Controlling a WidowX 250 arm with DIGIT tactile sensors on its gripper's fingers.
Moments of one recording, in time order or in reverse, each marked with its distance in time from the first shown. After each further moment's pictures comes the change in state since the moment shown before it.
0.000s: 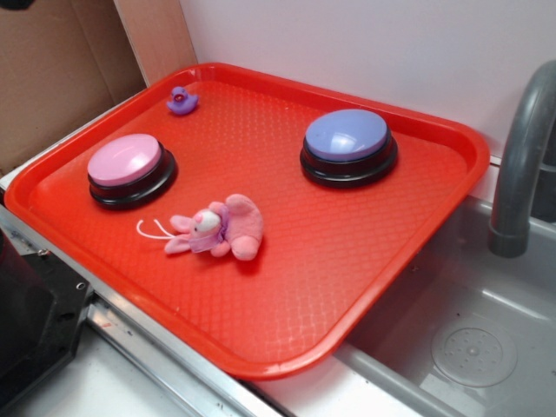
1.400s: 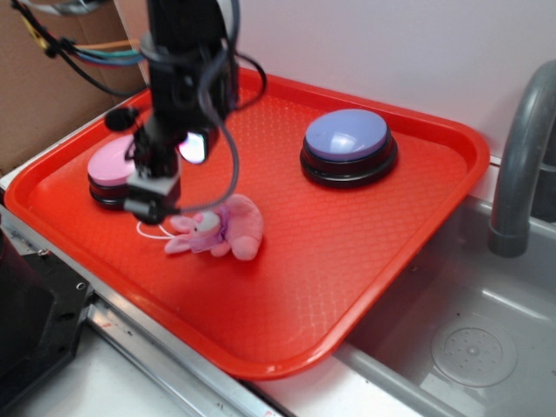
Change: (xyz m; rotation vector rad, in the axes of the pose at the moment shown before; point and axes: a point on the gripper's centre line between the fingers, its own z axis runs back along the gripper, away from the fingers) arm 0.046 -0.030 -0.180 0.105 0.304 -1.161
